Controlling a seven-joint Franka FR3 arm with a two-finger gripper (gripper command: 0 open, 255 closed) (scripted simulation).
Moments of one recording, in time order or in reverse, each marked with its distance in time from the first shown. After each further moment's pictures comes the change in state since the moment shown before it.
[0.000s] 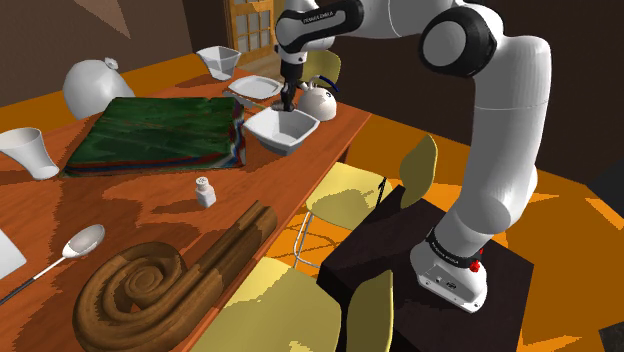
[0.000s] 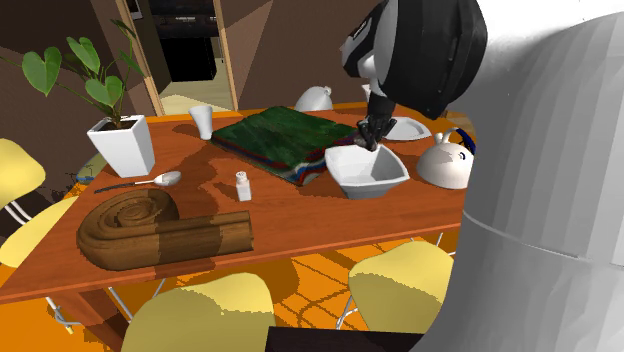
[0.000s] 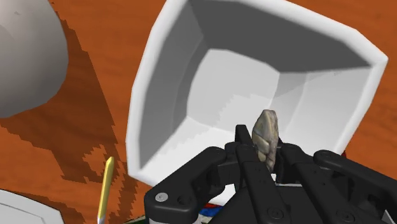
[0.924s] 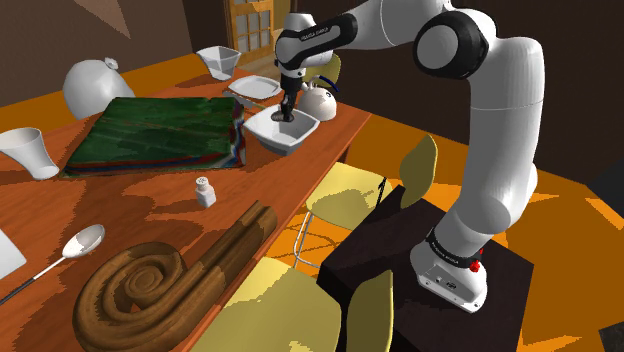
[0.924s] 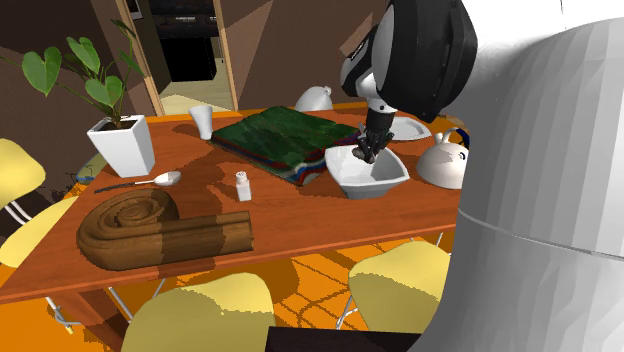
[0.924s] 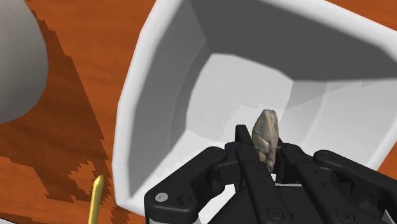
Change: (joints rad) arm 0.000 0.036 0.000 -0.060 0.002 0.097 -0.008
